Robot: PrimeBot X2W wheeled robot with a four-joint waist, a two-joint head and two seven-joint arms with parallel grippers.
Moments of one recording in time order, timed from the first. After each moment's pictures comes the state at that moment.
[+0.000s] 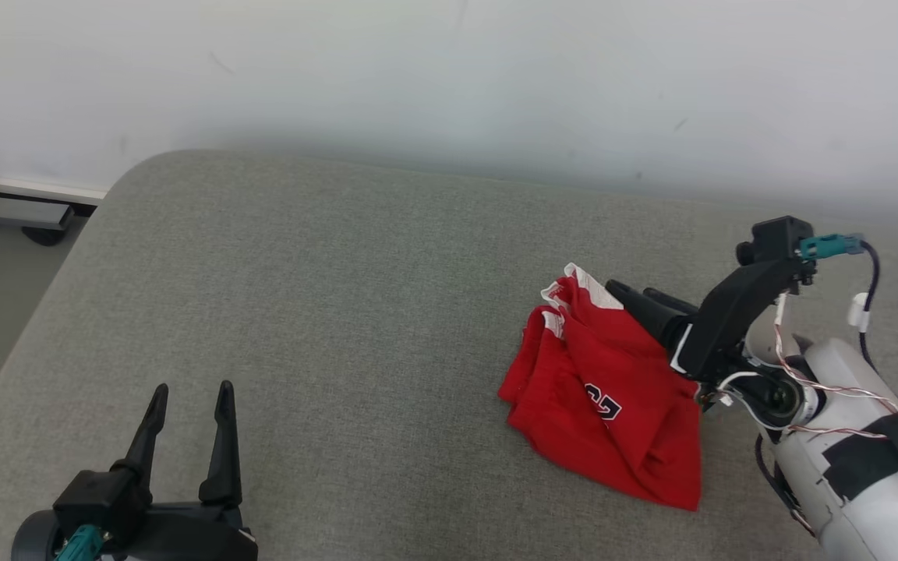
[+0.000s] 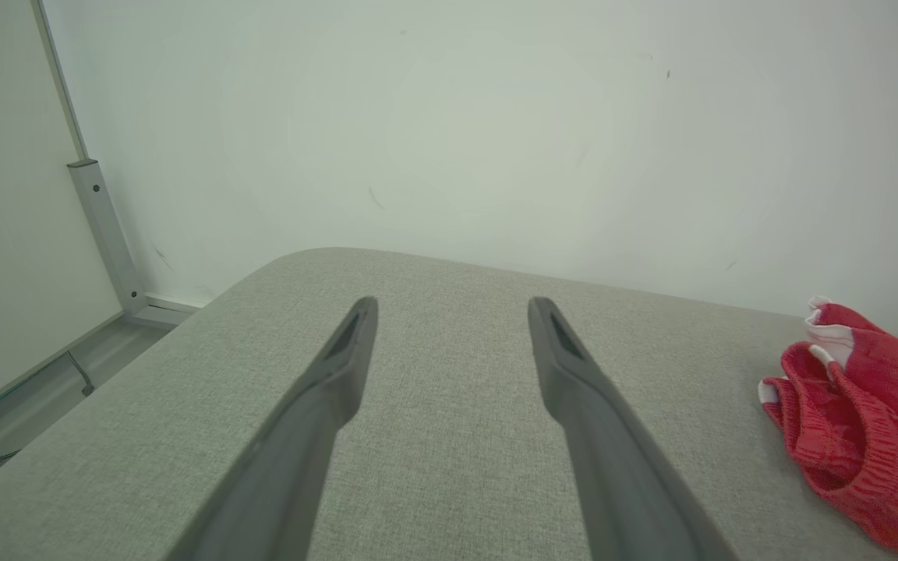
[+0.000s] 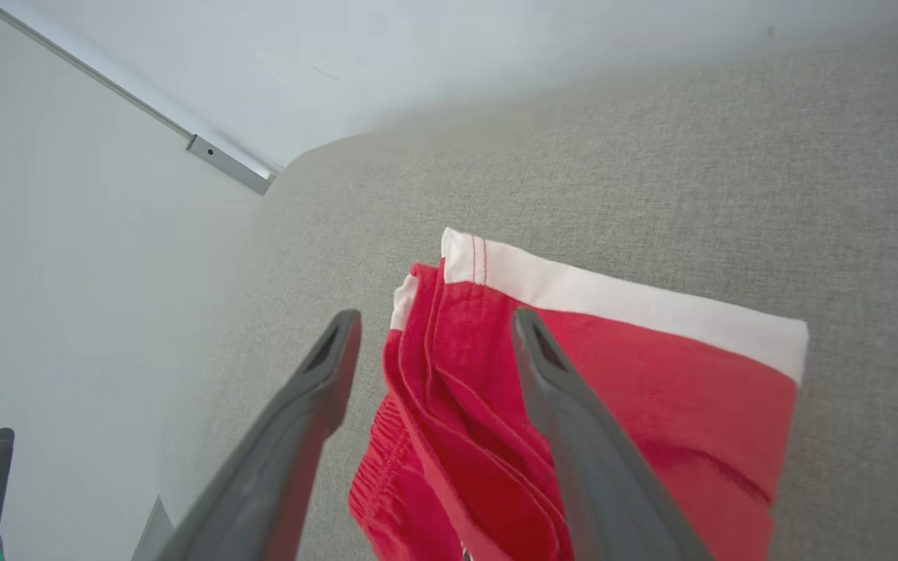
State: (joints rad) left arm -0.10 0.19 -0.27 0.16 -0.28 0.11 -0.25; right arm -0.63 -0.18 0.29 0.65 0.99 0.13 0.45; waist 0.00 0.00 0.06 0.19
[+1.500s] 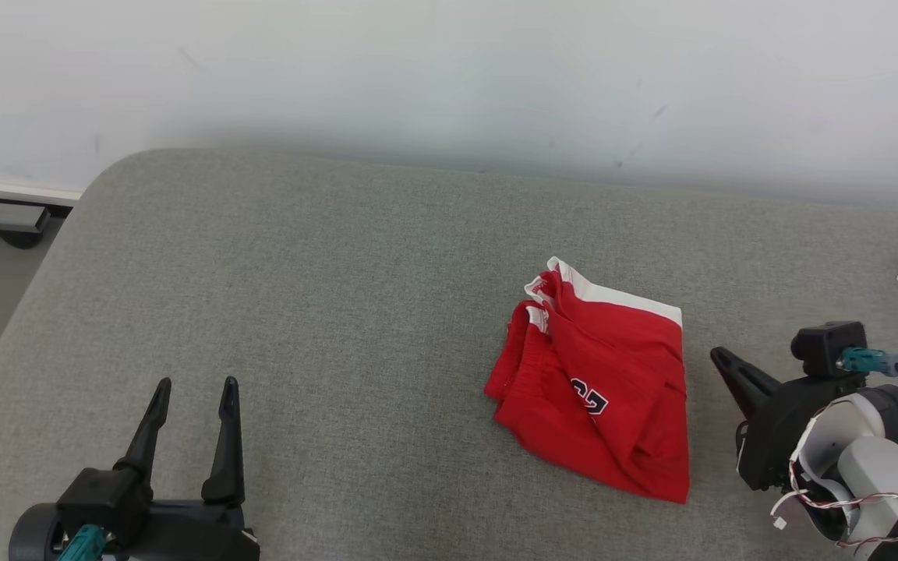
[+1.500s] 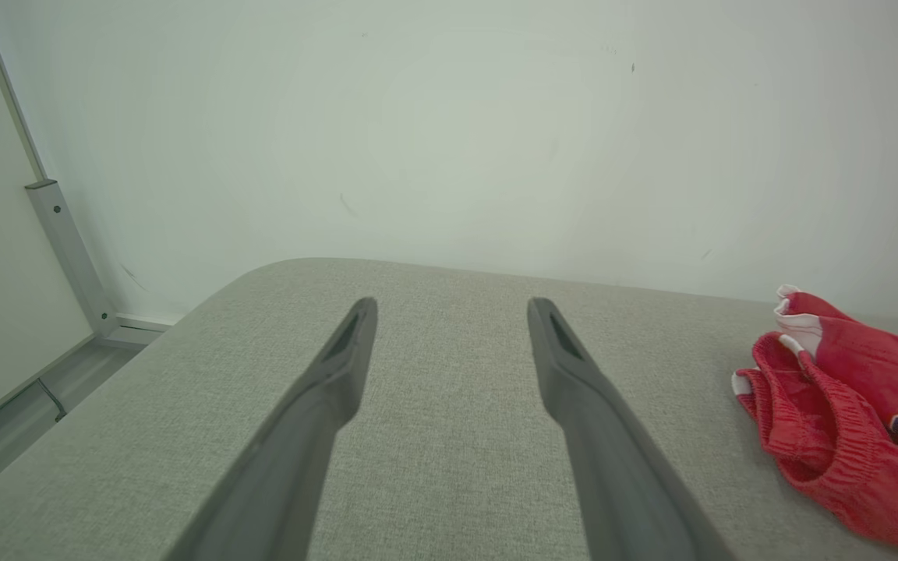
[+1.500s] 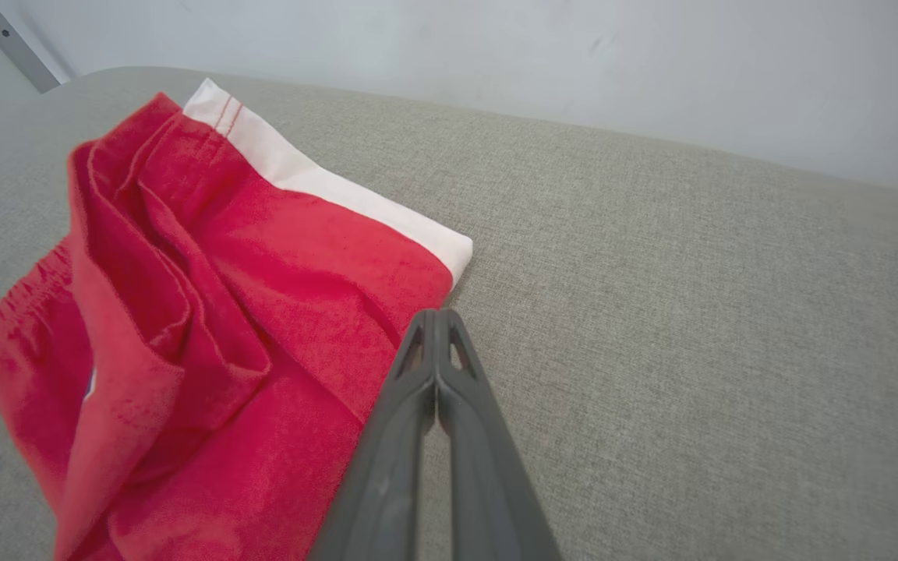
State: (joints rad) left arm -0.10 0.22 -0.30 0.11 -0.28 0.14 -0.24; right arm -0.44 -0.39 0.47 0.62 0.67 0.13 0.00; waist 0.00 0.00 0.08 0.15
